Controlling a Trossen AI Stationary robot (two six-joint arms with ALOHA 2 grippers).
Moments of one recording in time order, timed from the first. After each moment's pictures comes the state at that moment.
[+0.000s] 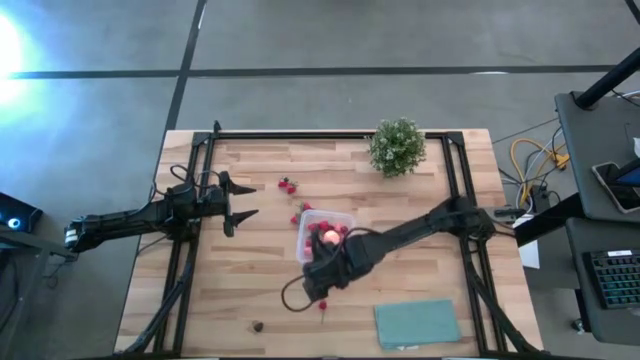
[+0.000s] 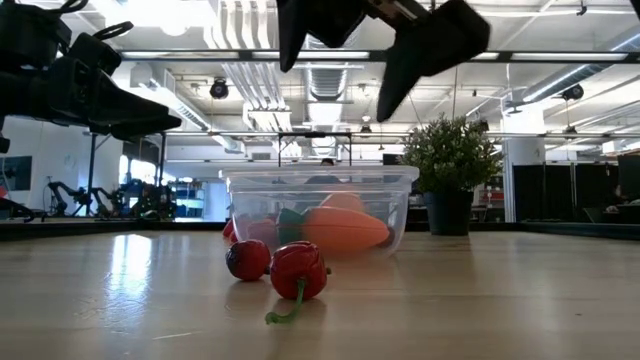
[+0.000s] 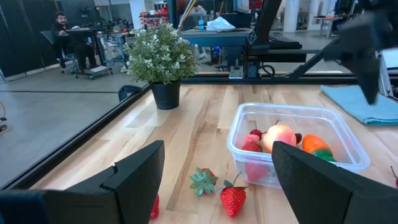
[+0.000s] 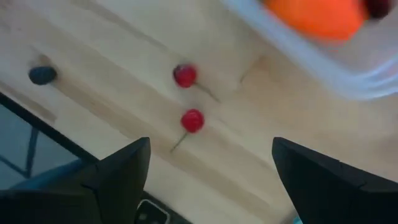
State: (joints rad) left arm 0.24 0.17 0.01 0.04 0.05 0.06; right arm 0.34 2.15 1.96 -1.06 -0.07 1.40
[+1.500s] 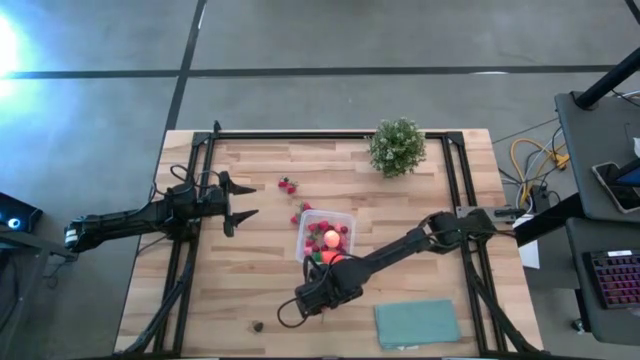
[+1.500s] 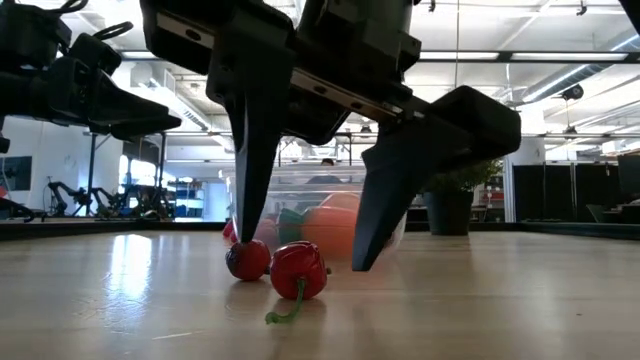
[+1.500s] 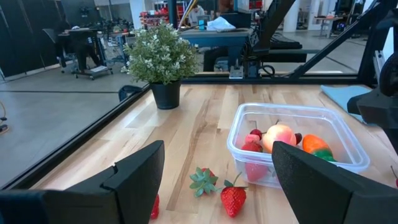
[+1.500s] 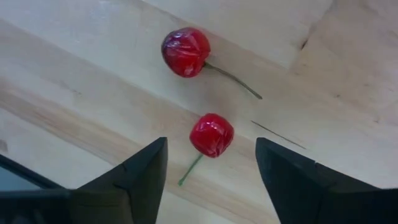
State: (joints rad) left arm 0.24 0.17 0.01 0.04 0.05 0.06; right arm 0.41 2.35 1.96 -0.87 -0.13 1.59
